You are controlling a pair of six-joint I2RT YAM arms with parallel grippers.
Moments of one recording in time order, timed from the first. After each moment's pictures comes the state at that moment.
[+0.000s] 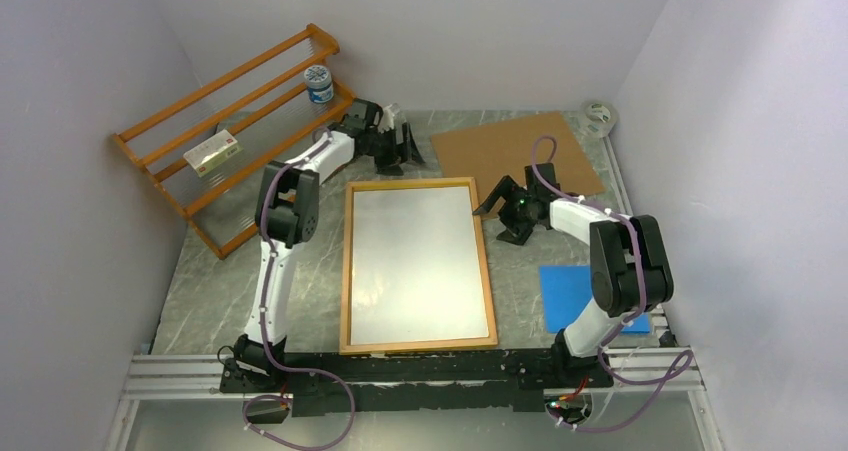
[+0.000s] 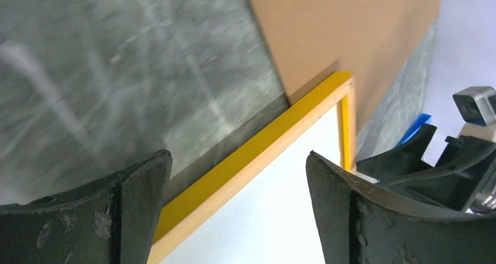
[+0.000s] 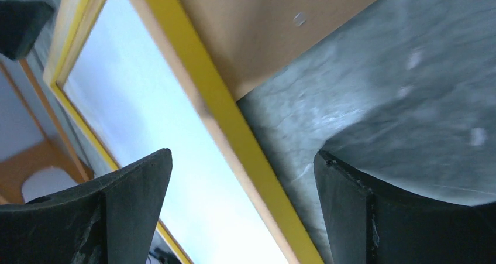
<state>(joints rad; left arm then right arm) -0.34 2.47 2.05 -0.40 0.63 -0.48 0.14 1.65 0.87 -0.20 -0.30 0.86</state>
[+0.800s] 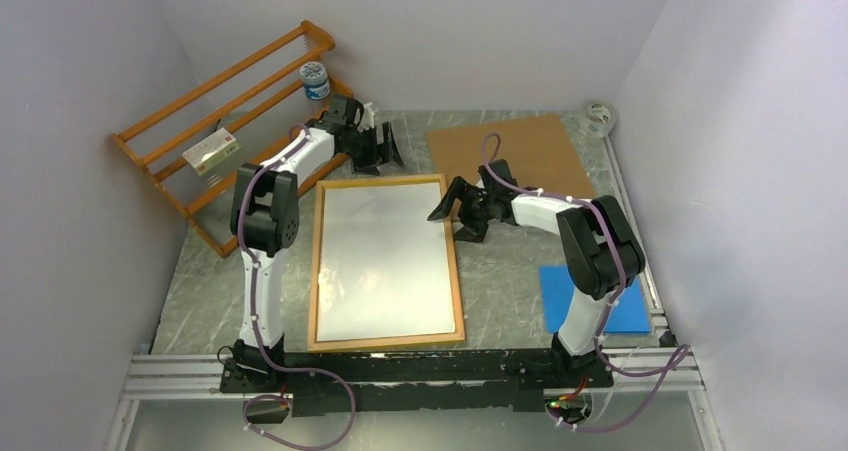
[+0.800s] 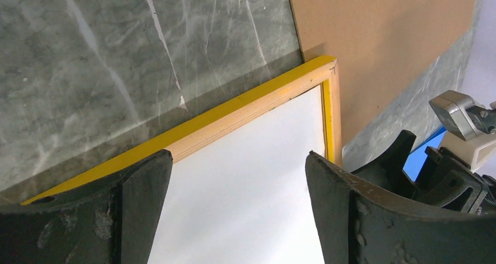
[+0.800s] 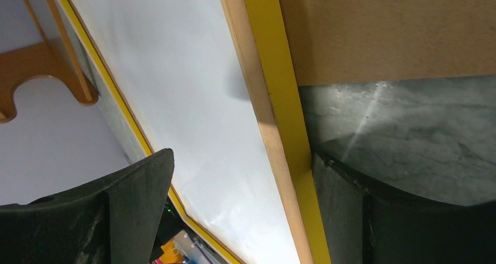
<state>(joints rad) -0.27 2.24 1.83 -0.51 0.50 -0.39 0.38 1.81 0.98 -0.10 -0.47 0.89</state>
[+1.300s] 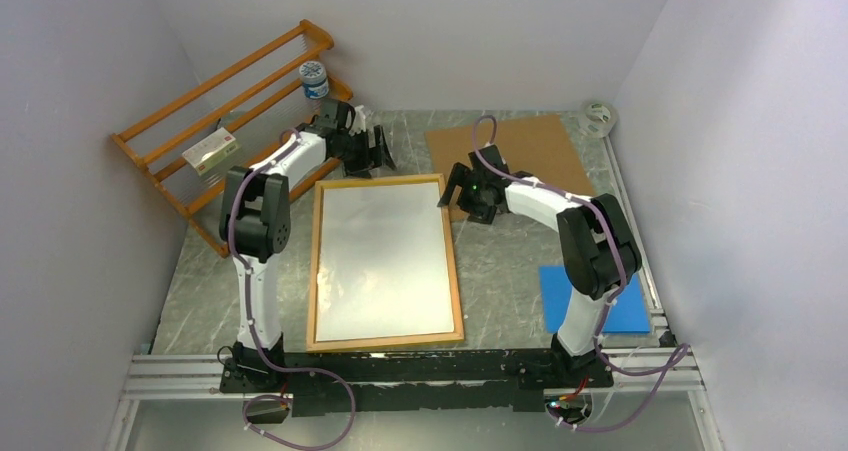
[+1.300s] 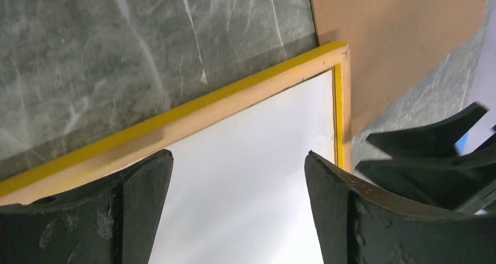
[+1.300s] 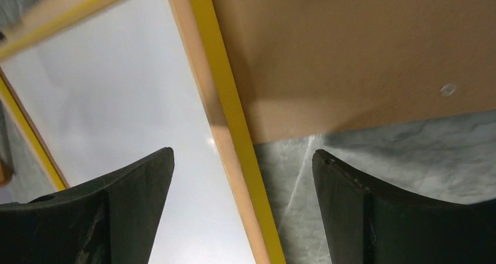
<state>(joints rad) -0.25 2.17 1.75 -0.49 0.48 -0.38 0.42 1.82 1.13 -0.26 -0.12 0.78</state>
